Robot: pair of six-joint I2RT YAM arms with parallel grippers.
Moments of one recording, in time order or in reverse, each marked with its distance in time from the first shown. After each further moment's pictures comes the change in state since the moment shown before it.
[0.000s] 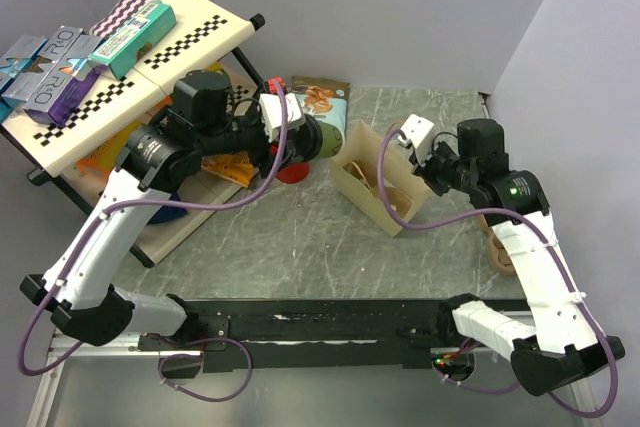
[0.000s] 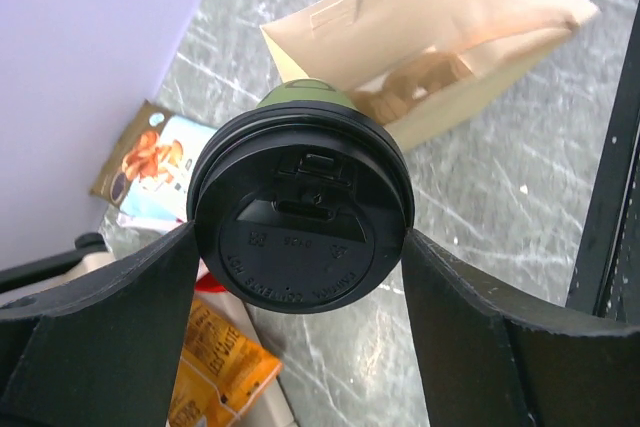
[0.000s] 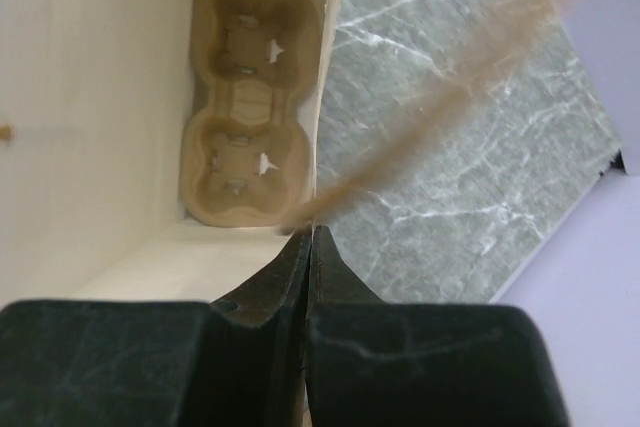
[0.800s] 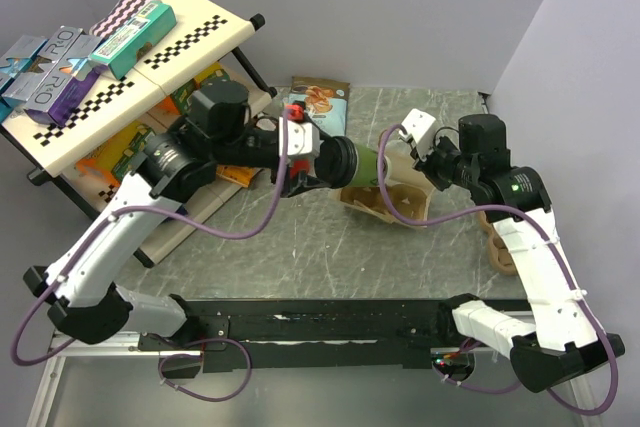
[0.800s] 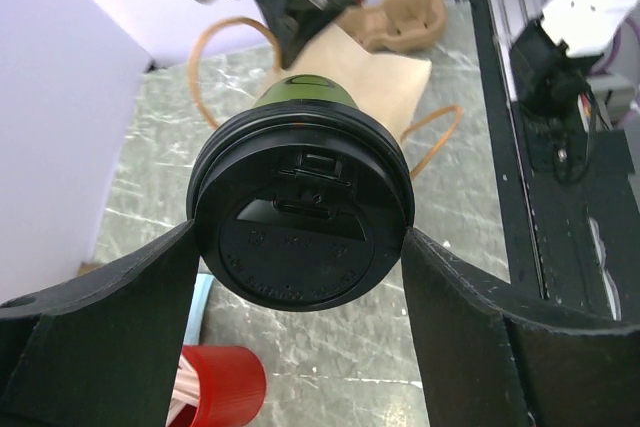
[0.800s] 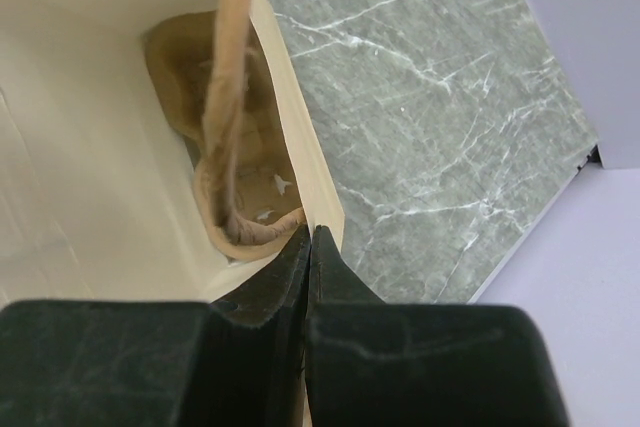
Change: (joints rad) left arm -0.120 -0.004 -0.026 0.126 0.238 0.037; right arm 0.001 0.017 0.038 -0.001 0.048 0.000
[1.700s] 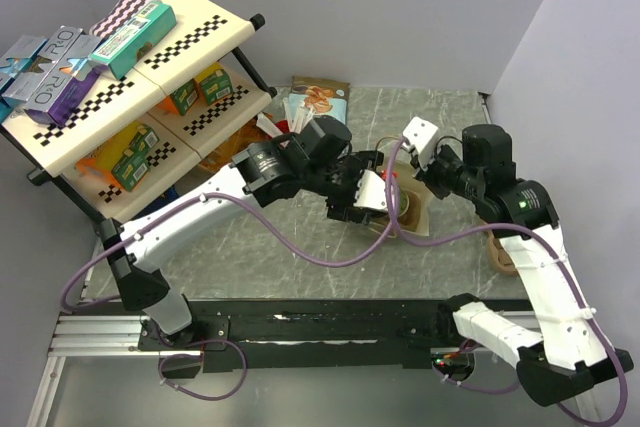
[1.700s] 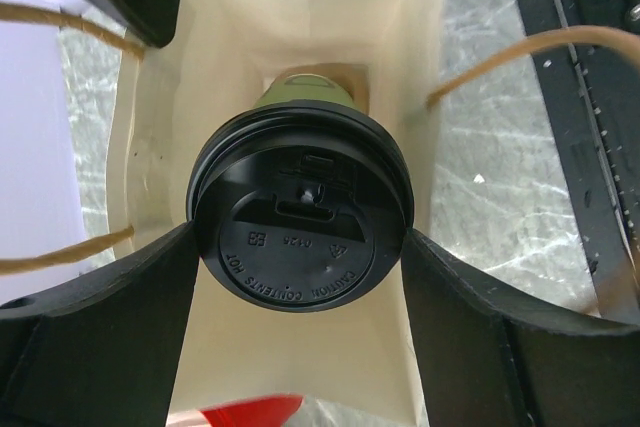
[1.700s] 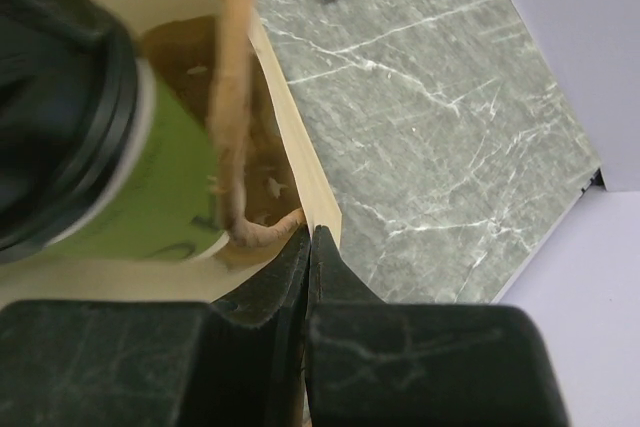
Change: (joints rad) left arm -0.270 0.286 0.040 -0.073 -0.298 0.269; right arm 0.044 -0.072 -0.025 0.004 -0.016 0.030
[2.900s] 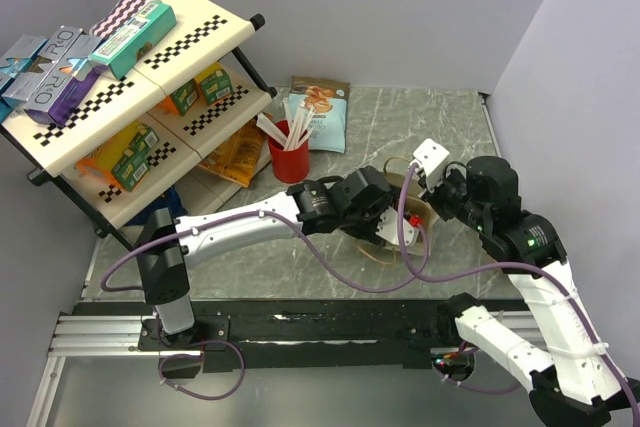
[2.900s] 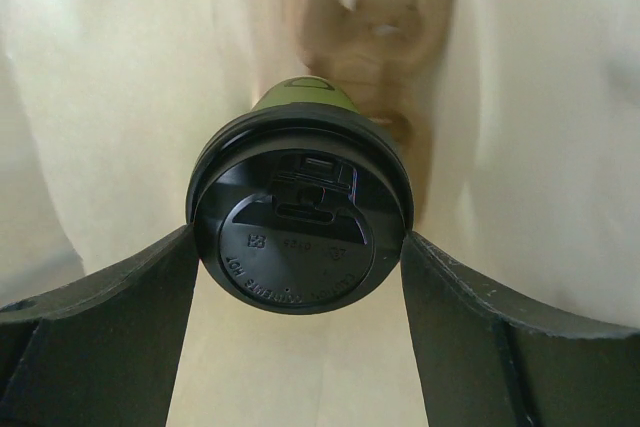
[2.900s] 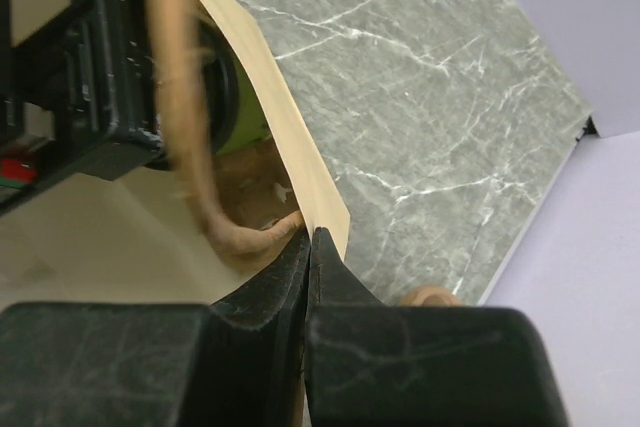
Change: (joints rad) left arm -0.135 0.131 -0.230 0.251 -0.463 0.139; right arm 0.084 -0.194 -0.165 0.039 0.174 0.109
